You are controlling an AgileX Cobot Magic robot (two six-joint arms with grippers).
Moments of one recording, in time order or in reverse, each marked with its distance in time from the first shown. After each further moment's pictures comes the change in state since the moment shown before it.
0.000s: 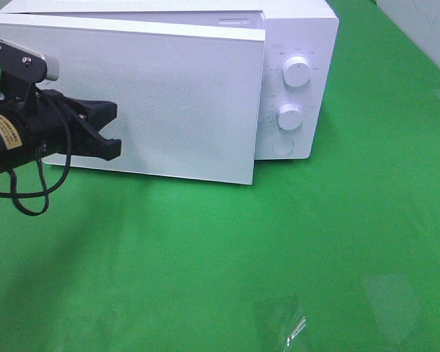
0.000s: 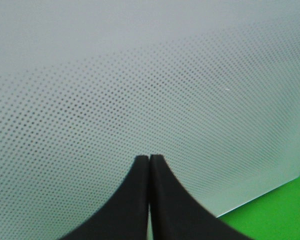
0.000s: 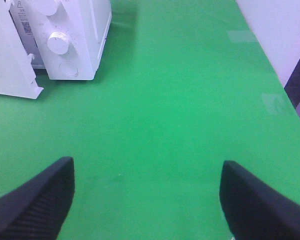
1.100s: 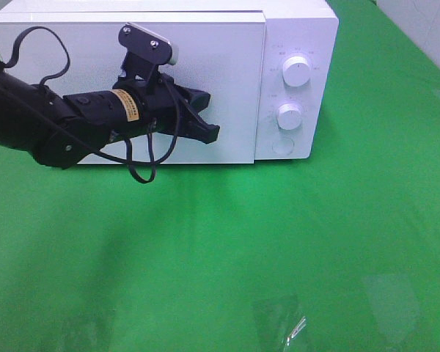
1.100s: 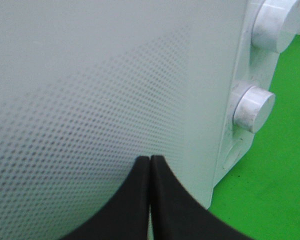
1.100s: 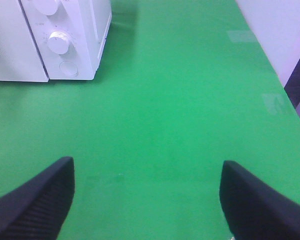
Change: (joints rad) left arm -0.218 0.227 -0.404 -0.040 0.218 0.005; right arm 0.000 0.000 0.000 0.000 -0.001 0.000
